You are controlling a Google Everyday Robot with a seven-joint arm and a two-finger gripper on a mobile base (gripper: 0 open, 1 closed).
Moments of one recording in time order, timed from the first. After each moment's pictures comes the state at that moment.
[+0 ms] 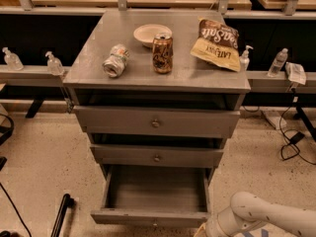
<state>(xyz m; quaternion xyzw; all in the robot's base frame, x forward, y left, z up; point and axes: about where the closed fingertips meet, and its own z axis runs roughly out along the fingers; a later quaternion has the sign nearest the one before) 0.349 -0.152 0.314 -0.57 0.75 0.32 0.12</state>
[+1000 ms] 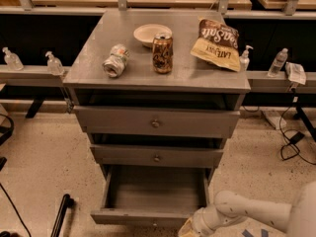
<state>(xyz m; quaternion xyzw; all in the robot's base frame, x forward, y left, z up) 0.391 -0.111 0.258 -0.55 0.76 0.32 0.14</state>
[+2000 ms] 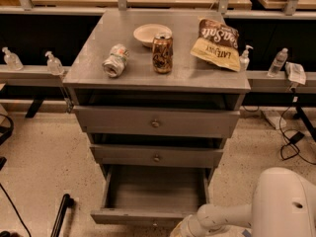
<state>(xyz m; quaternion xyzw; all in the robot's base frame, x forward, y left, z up) 0.407 -0.080 0.170 -0.52 0.81 0.24 0.15</state>
